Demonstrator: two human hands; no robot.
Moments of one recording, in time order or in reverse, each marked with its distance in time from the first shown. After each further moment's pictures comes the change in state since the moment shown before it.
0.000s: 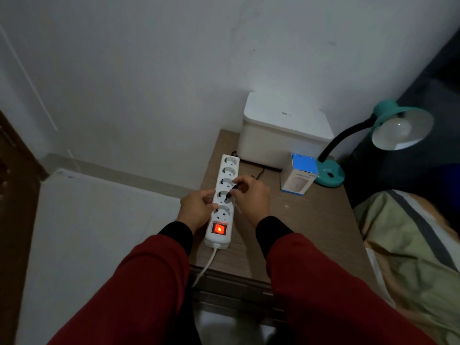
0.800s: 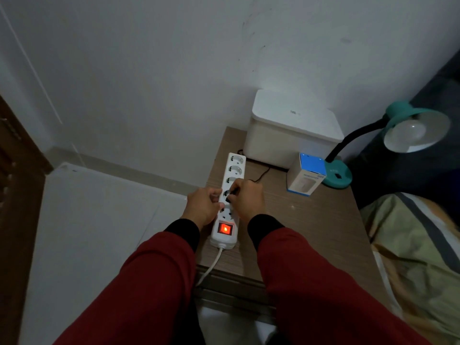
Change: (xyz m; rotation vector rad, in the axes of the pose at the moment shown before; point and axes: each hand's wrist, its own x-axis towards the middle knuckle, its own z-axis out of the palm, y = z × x) left_hand 0.008 -0.001 0.000 0.078 -0.003 -0.001; right_hand 0.006 -0.007 0.021 -0.275 -0.122 -0.040
